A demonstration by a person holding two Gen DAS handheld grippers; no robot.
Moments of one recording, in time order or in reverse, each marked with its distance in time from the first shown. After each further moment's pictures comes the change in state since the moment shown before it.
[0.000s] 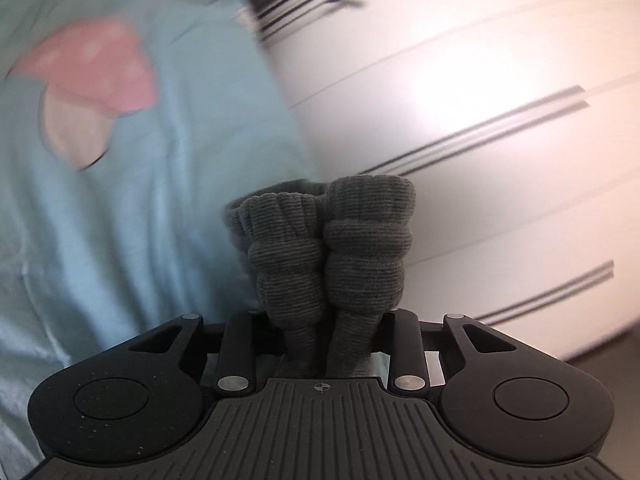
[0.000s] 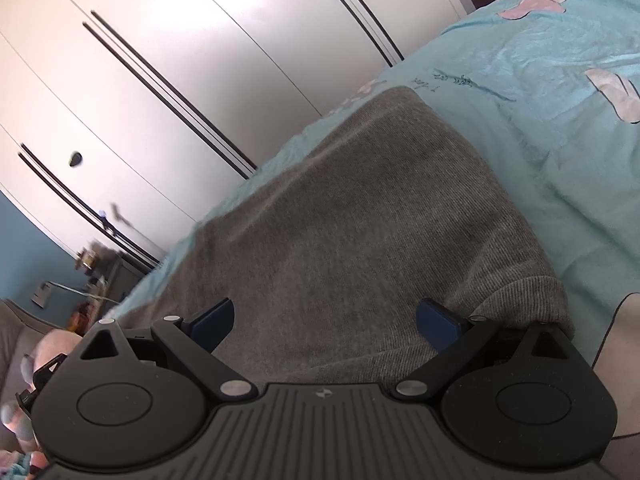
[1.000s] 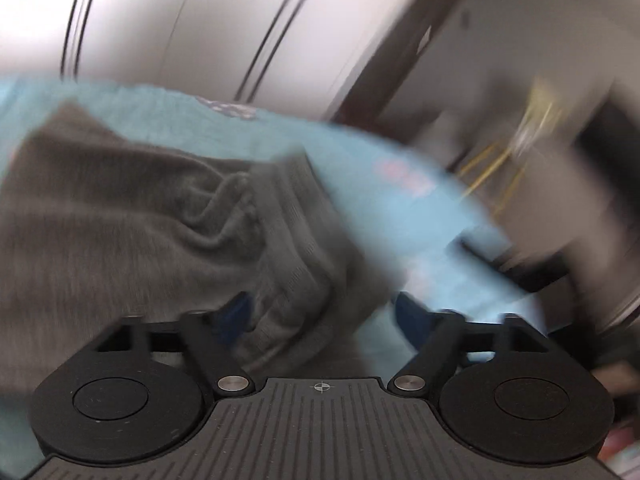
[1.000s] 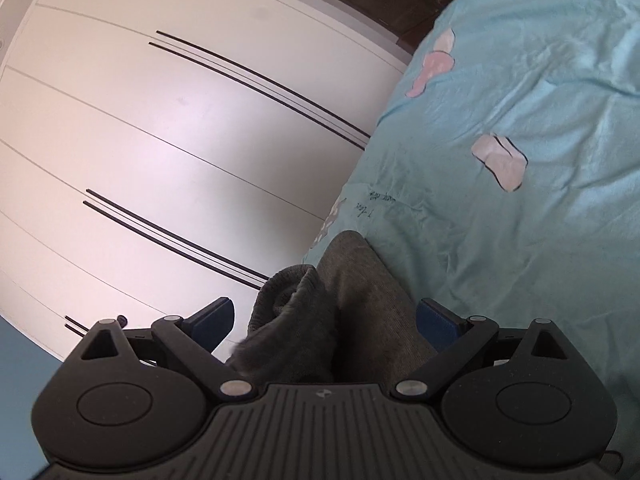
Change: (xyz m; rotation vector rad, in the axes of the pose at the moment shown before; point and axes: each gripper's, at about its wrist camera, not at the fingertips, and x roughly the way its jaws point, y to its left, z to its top) left arm 0.045 -0.234 -0.357 0.740 0.606 -0.270; right arm -0.084 -0.086 0.039 0.363 -0.261 0.137
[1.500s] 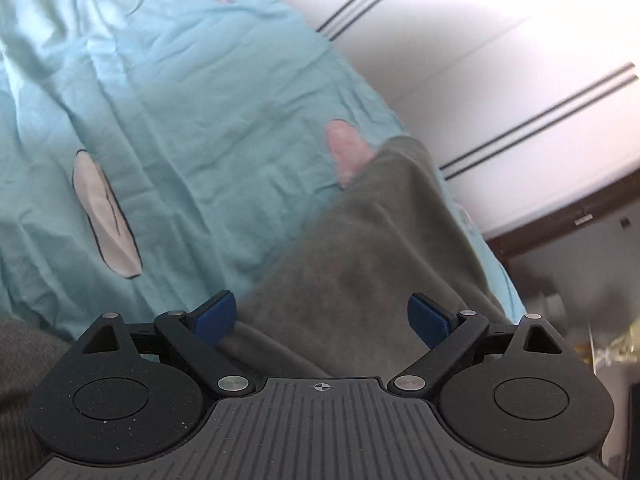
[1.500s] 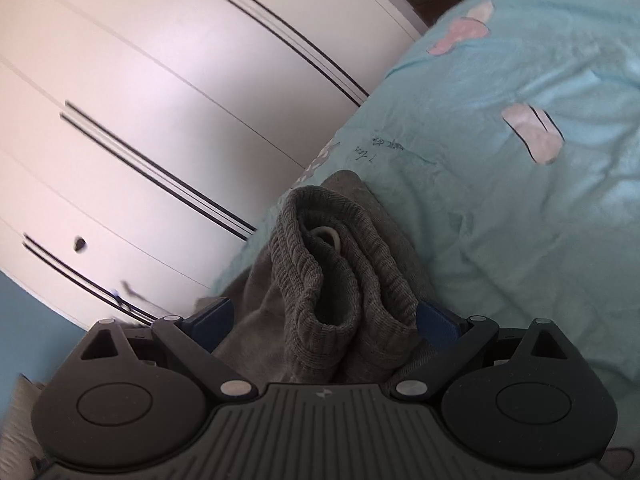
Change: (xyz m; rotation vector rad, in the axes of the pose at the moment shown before) left arm -0.071 0.166 -0.014 -0.599 -0.188 0.353; right arm 0.043 0.040 -0.027 -0.273 0.149 -0.150
